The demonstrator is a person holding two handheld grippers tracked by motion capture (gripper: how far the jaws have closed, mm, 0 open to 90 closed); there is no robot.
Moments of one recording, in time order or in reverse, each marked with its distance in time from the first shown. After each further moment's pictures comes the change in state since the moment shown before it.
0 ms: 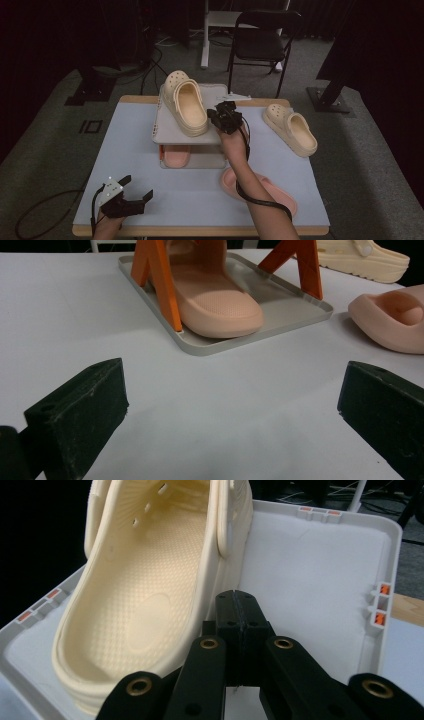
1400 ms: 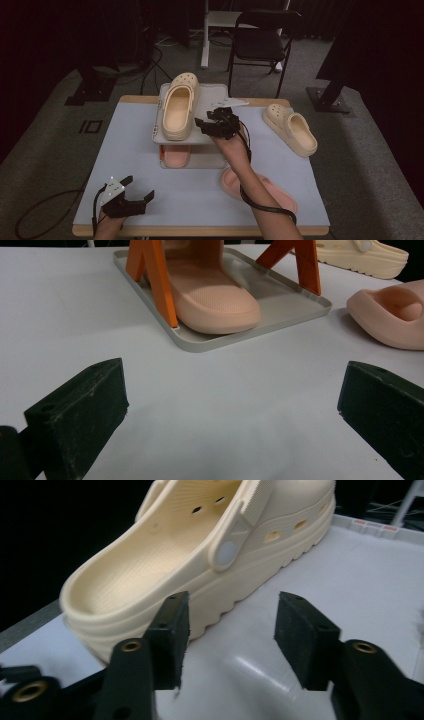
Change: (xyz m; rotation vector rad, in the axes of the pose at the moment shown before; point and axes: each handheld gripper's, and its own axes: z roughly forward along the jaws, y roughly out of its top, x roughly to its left) left arm -0.002 0.000 0.003 0.017 -0.008 0.012; right arm 0.016 -0.005 -0.016 -0.013 0.131 -0.101
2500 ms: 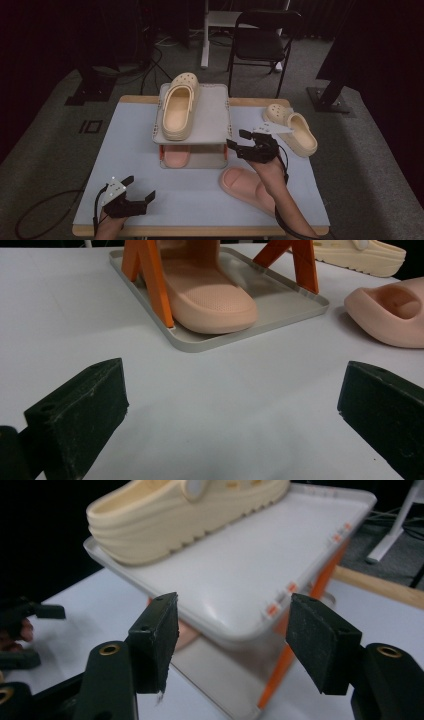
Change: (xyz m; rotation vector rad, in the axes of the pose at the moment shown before) left arm -0.001 -0.001 0.002 0.002 -0.005 0.005; right arm -0.040 -0.072 -0.082 -0.057 0.034 0.000
